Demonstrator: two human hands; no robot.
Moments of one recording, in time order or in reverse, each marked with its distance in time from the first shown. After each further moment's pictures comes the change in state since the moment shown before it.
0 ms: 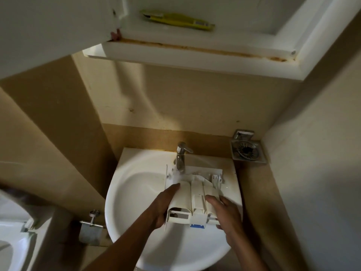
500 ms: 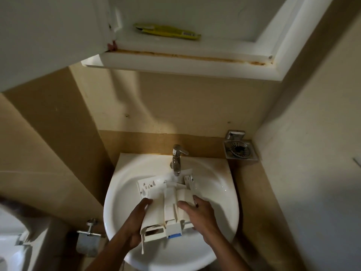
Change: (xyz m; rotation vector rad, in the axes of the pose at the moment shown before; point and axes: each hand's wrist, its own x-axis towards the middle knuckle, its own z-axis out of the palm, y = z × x) left_hand -0.018 -0.029 -0.063 -0.168 -0.015 -0.012; right_hand -0.018 0.000 0.051 -0.207 -0.121 -0.097
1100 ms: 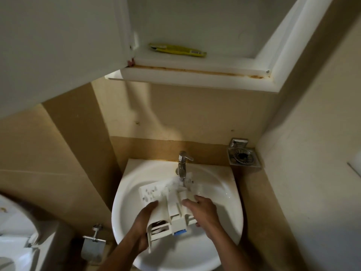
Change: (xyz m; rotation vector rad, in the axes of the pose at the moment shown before) left_hand -0.024 -0.003 0.018 -0.030 0.126 0.114; right_hand -0.018 -0.030 -0.010 0.024 0.016 -0.014
